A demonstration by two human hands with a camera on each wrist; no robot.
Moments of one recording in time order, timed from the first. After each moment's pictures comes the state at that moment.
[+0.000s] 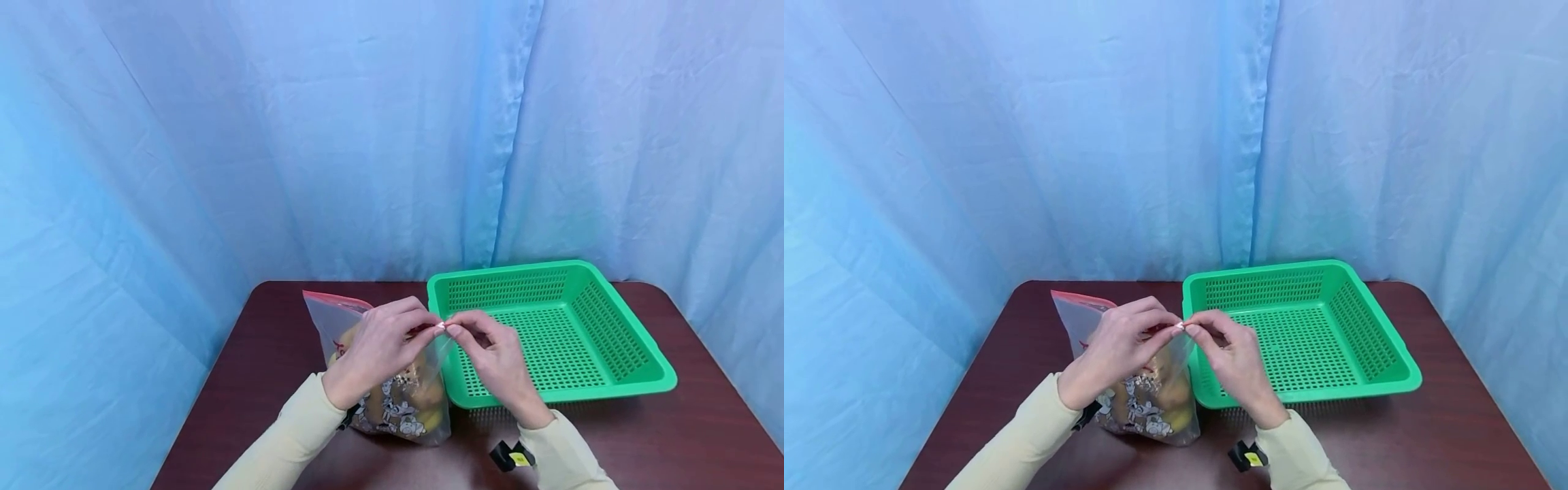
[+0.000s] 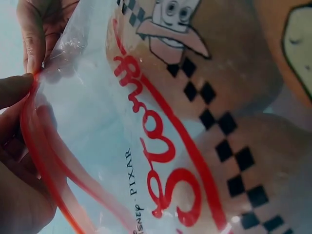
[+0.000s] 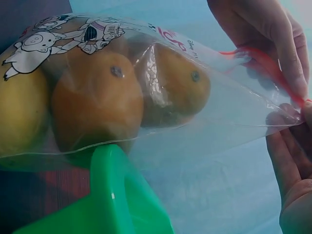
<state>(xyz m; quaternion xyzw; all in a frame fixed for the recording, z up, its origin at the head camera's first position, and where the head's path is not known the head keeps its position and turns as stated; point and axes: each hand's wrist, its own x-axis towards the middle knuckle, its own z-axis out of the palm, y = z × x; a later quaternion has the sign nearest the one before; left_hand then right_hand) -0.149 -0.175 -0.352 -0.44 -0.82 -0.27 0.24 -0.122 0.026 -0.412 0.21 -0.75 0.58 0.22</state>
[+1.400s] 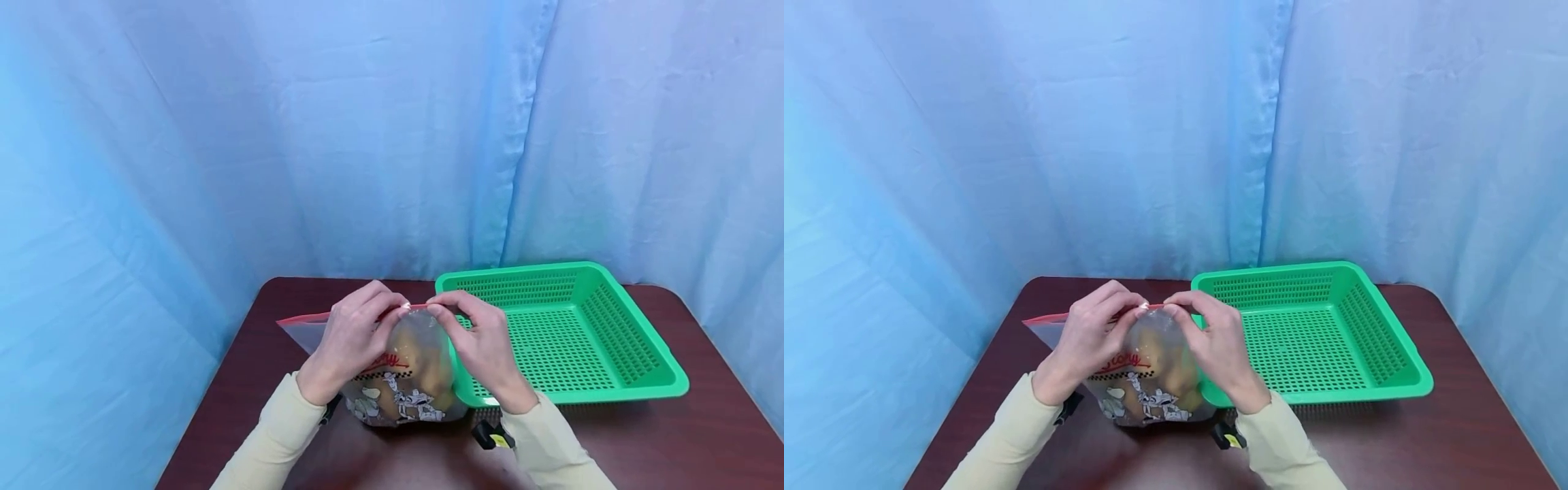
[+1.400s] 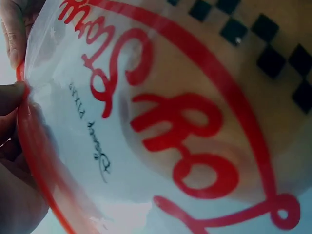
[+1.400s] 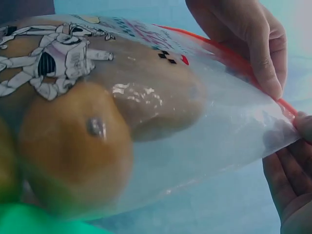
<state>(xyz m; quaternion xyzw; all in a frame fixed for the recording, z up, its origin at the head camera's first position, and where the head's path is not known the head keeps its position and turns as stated) -0.147 -0.217 -0.337 -0.41 -0.81 -0.27 0.32 -0.131 -0.005 -0.375 0.26 -0.75 0.53 0.30</state>
